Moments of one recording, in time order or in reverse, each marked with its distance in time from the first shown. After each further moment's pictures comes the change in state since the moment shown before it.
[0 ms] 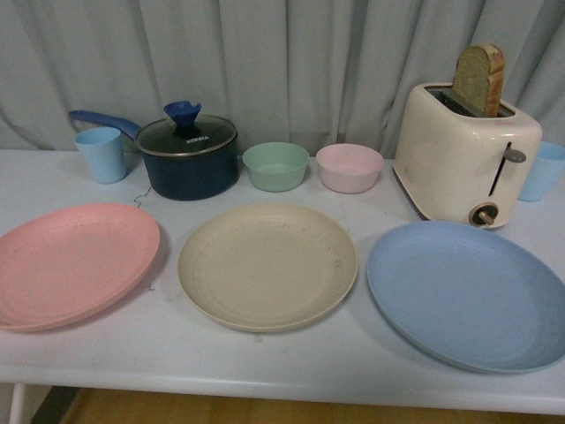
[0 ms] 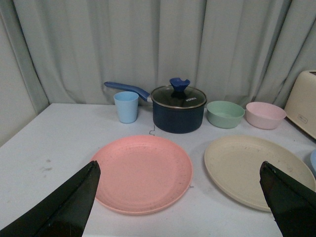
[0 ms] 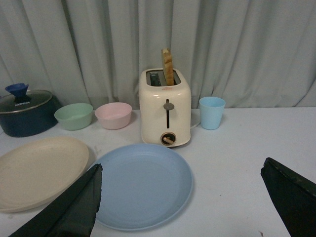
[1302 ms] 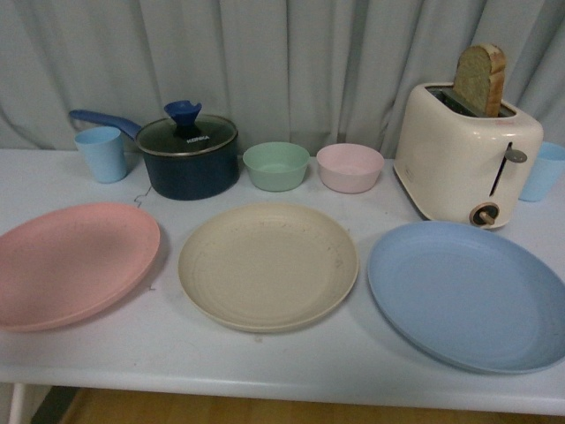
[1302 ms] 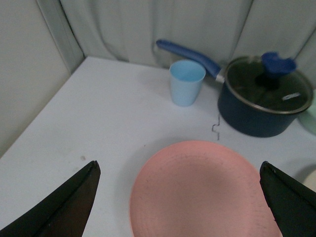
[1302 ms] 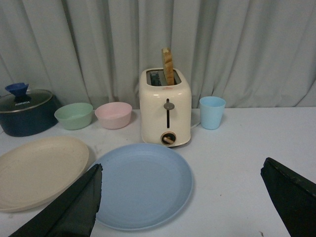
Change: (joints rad) left arm 0.214 1.456 0.724 0.381 0.000 0.000; right arm 0.000 0.000 0.000 -0.001 0.000 0.000
